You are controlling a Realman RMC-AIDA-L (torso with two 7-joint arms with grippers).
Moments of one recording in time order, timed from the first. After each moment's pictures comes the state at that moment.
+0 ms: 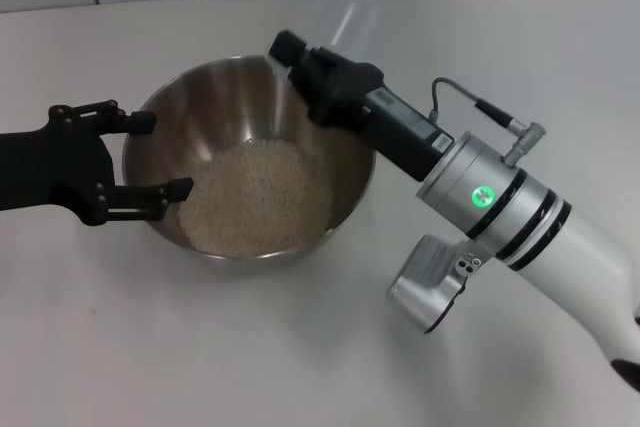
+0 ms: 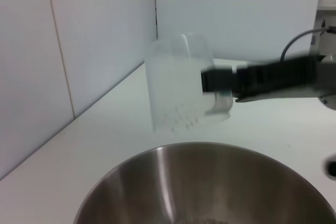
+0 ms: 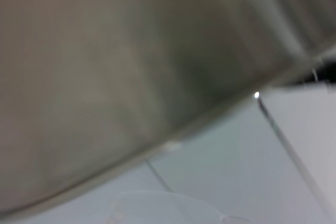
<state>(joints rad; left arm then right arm) -0.31 -2.06 1.09 1.24 1.90 1.49 -1.57 0.53 2.09 0.47 0.43 -2.41 -1.27 -2.39</state>
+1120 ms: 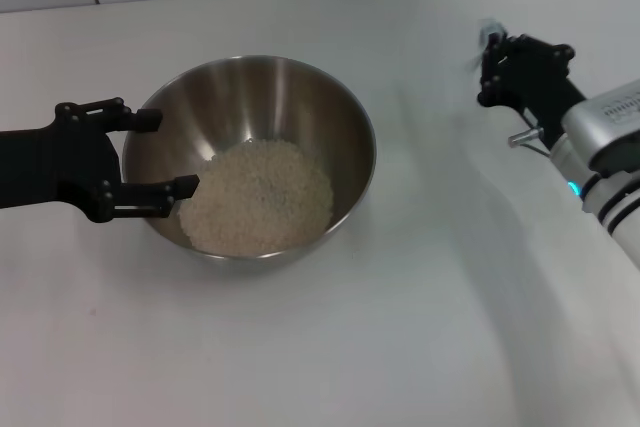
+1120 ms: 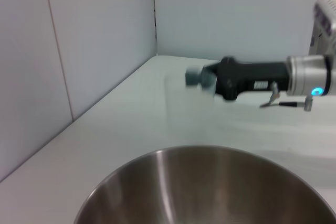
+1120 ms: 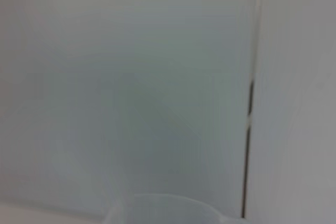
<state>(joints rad) -0.32 -2.06 1.10 1.23 1.90 1.49 -1.56 0.51 2.08 0.57 0.20 -2.09 -1.03 0.03</state>
